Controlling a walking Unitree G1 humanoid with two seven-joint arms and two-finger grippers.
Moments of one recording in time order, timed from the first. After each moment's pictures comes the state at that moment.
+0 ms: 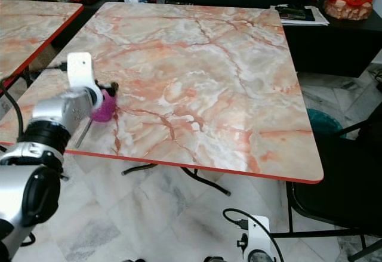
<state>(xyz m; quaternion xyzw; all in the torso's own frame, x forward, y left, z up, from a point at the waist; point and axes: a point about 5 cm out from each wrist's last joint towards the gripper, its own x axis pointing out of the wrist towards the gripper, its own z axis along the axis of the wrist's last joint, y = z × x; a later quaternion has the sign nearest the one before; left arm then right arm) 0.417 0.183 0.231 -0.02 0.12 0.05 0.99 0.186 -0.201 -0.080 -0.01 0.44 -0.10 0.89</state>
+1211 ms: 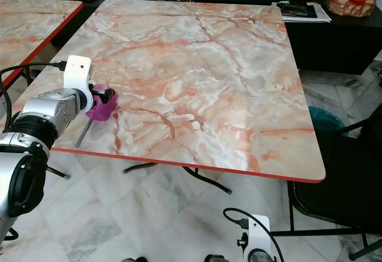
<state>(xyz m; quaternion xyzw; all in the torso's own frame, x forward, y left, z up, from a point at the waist) 0.414 0.201 0.205 0.07 0.17 -0.03 0.98 0.187 -0.202 -0.079 -0.01 0.43 -0.10 0.90</state>
